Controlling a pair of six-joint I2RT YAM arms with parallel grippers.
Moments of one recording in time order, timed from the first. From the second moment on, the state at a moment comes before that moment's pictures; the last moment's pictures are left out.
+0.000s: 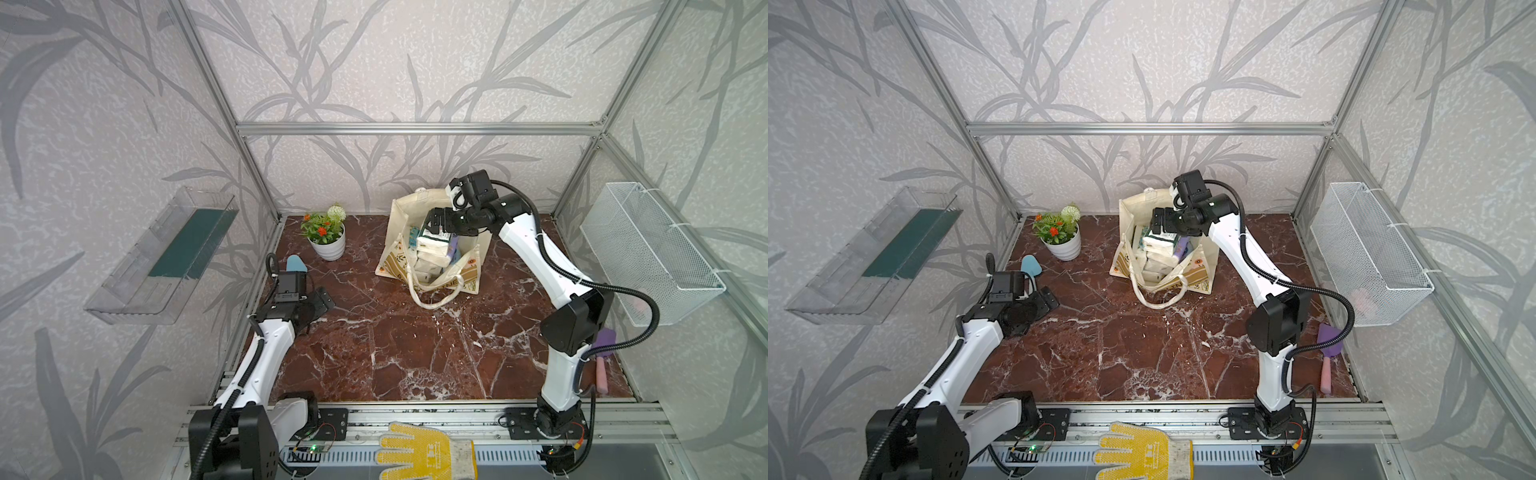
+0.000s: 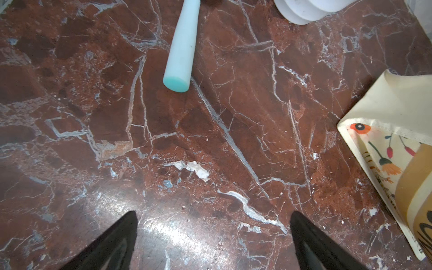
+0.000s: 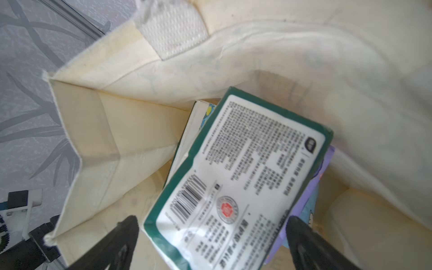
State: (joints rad) left arm 0.08 1.10 0.71 -0.64 0.00 -0.59; right arm 0.46 1.94 2.14 -0.99 -0.18 0.39
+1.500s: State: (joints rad) left arm 0.02 1.37 0.35 0.58 -0.33 -0.09; right arm 0.18 1.53 0.32 0.78 0.12 -0.15
